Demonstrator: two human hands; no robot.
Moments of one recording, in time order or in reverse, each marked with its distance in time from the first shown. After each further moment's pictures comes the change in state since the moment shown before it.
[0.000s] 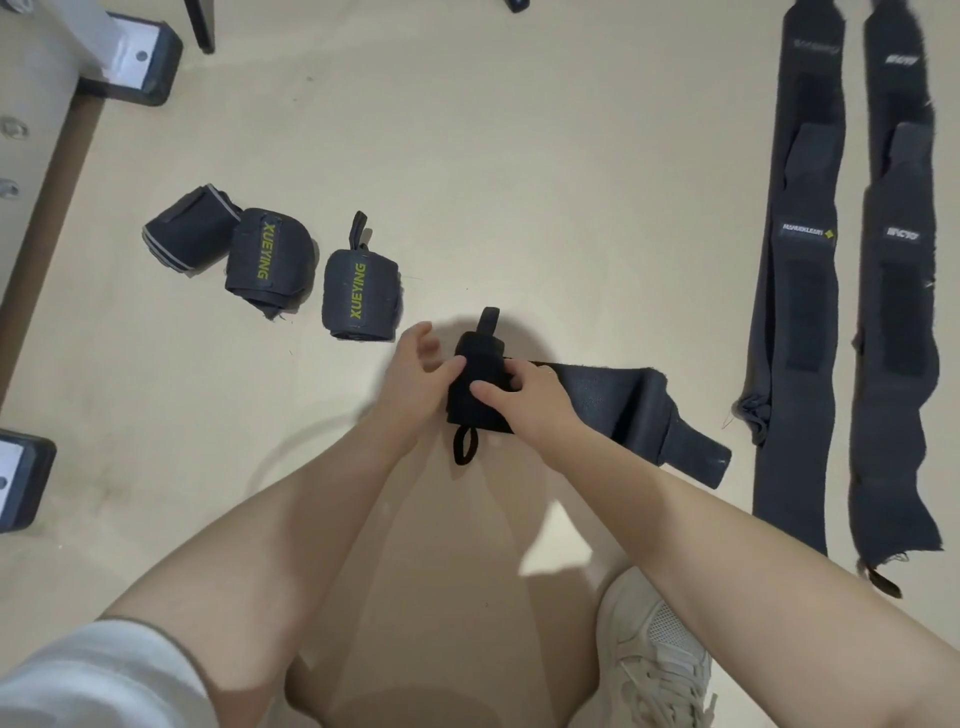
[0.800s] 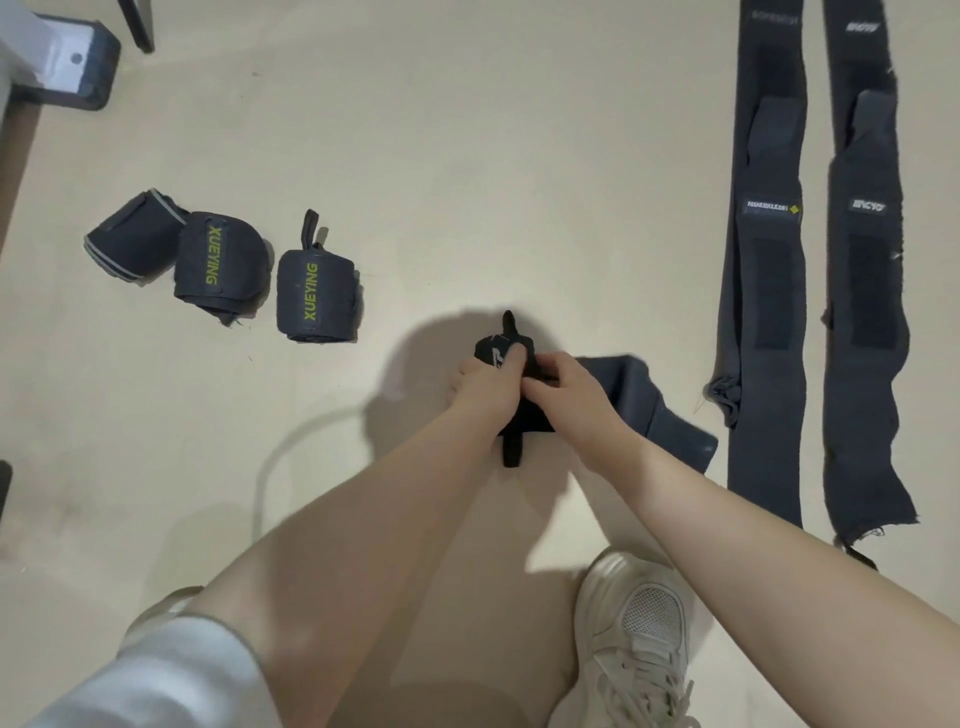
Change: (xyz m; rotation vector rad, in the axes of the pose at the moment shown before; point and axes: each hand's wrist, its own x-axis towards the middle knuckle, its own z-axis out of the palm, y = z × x) left_hand 0.004 0.014 0.102 0.192 -0.045 -0.387; right_hand -0.016 0.026 -0.060 0.103 0.086 0.002
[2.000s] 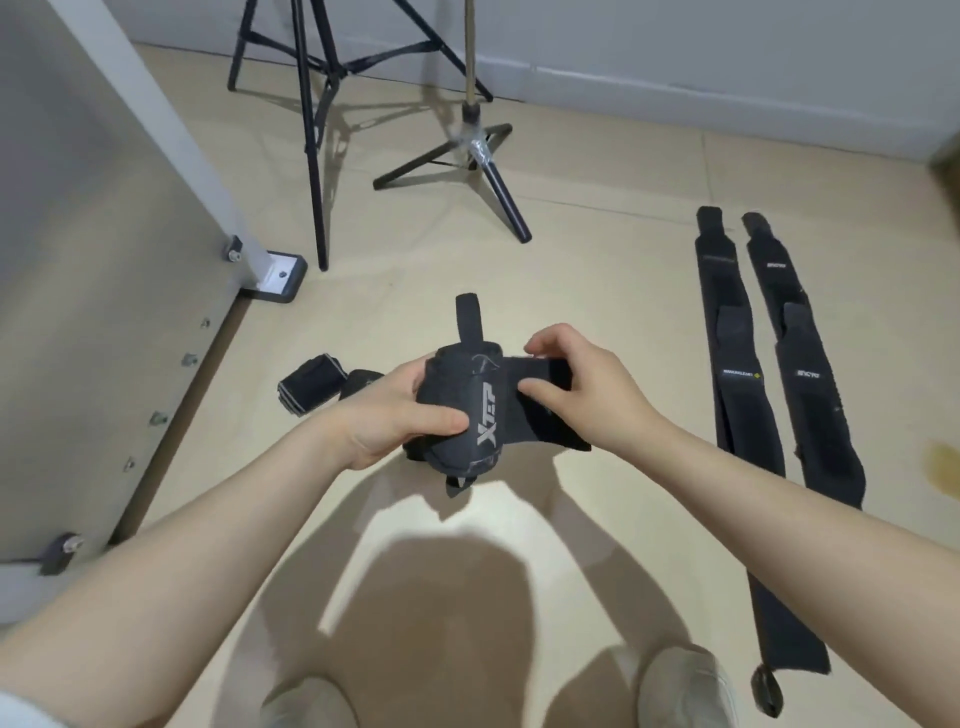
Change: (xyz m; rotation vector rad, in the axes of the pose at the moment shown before) left_hand -0.142 0.053 -0.254 -0.213 -0.602 0.720; right_hand -0.102 -0.209 0.003 -0.462 0.134 -0.716
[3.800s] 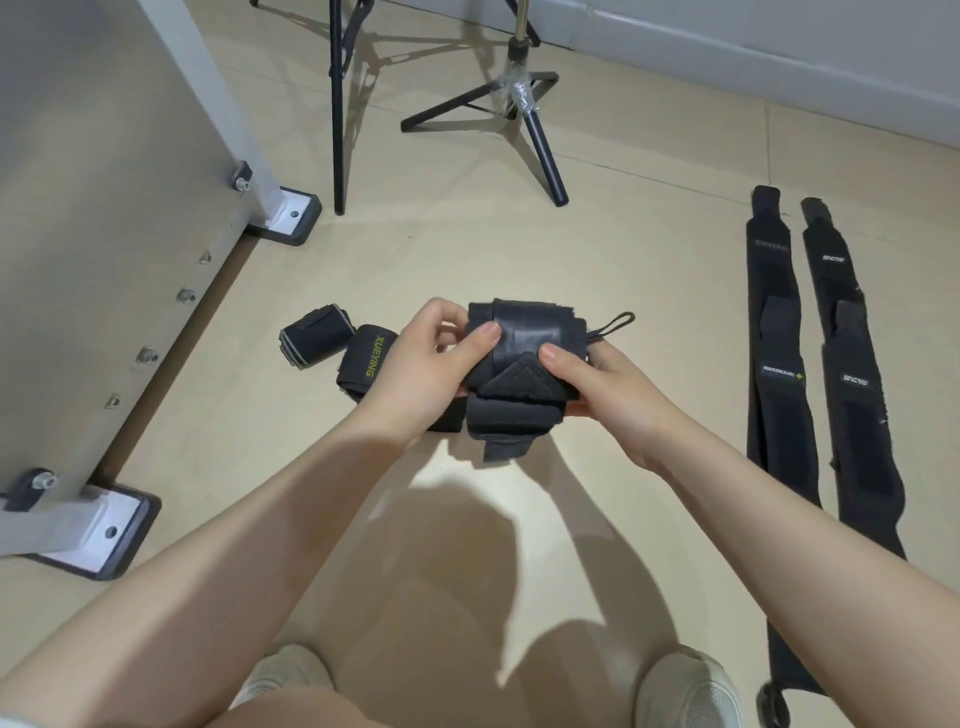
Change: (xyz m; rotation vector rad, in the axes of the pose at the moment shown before) left_hand 0.028 -0.038 0.010 0.091 0.600 0.146; right_hand 0.009 0.034 0.040 0.720 -0.246 0.269
